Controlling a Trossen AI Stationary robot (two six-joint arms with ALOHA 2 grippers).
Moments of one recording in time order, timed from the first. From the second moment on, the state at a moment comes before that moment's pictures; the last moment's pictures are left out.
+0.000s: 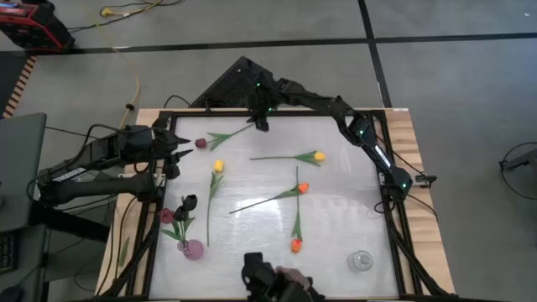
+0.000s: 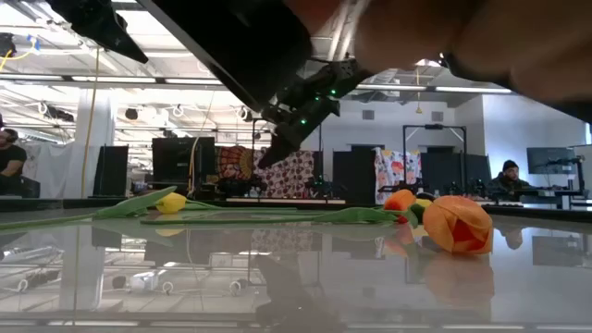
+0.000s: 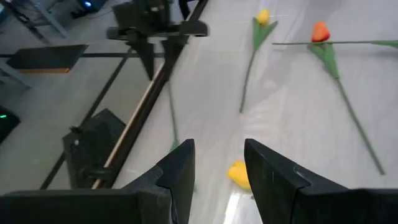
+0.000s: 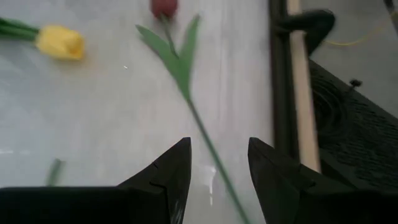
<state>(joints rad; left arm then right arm) 0.32 0.55 0.85 -0.84 -0.18 0.21 -0.60 2.48 2.29 -0.67 -0.44 -0.58</state>
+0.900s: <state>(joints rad) 0.41 0.68 0.84 -0.75 -0.17 0.22 -0.69 2.56 2.29 -0.72 -0.50 -0.71</state>
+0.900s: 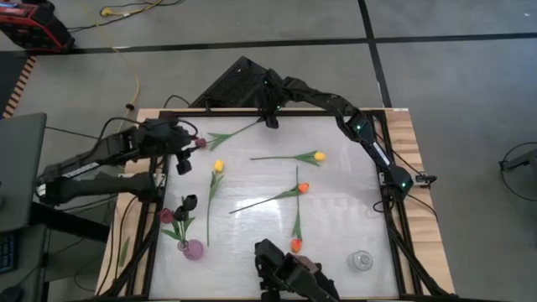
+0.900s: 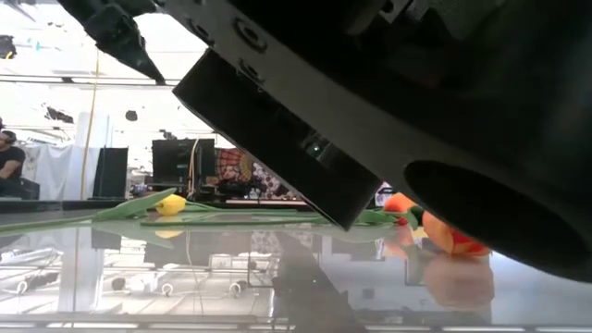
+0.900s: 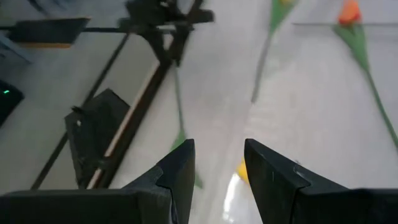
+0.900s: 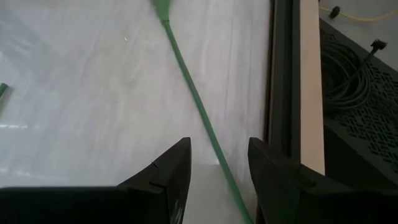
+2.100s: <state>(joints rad) 0.75 1.48 0.75 0.26 0.21 0.08 -0.69 2.36 2.35 -1.19 -0.51 -0.53</state>
